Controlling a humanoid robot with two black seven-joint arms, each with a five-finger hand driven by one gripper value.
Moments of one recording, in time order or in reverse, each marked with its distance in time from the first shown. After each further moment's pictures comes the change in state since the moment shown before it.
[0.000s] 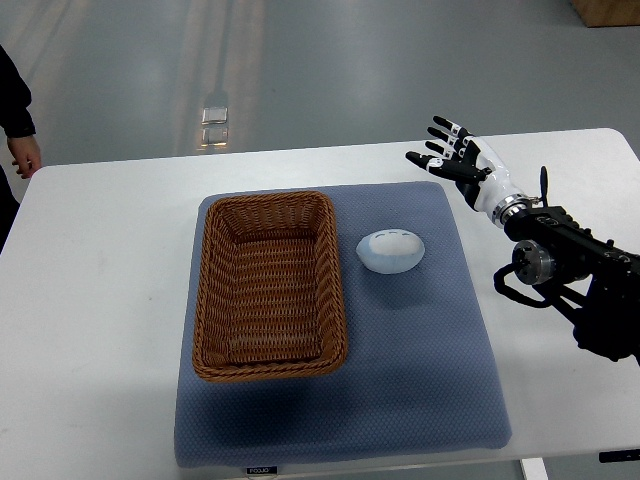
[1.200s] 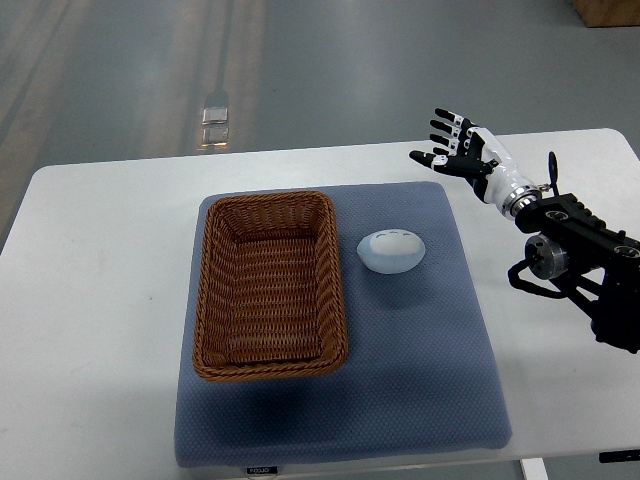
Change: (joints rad) left arm -0.020 0.000 0.003 0.000 -0.001 0.000 -0.001; right arm 0.025 -0.054 -0.047 0.014 -0.085 0.020 -0.001
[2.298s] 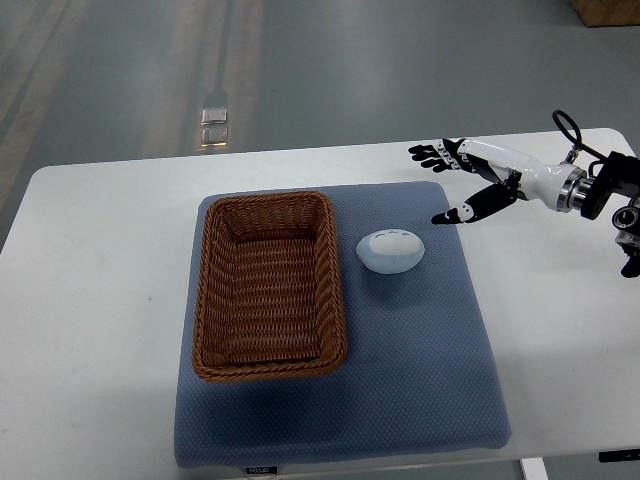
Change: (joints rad) left arm 0.006 0.000 -0.004 0.005 -0.001 0.005 0.000; right arm 0.209 -0.389 -0.411 0.285 -0.448 0.214 0.120
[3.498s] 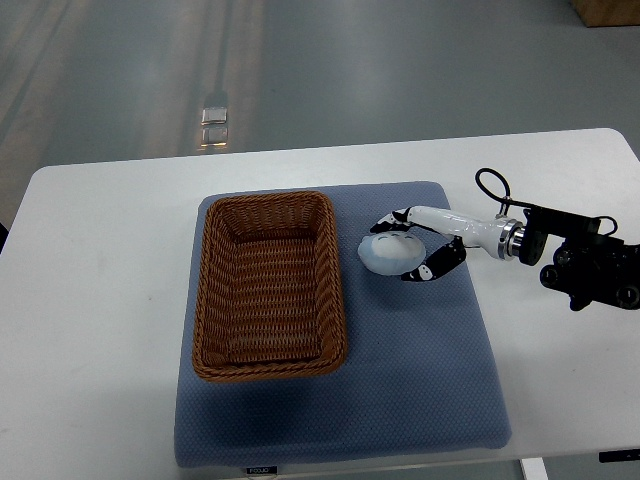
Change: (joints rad) left arm 0.009 0.000 -0.001 0.003 0.002 0.000 0.000; right arm 0.038 0.223 -0.280 -0.141 -0.141 -0.225 -0.009
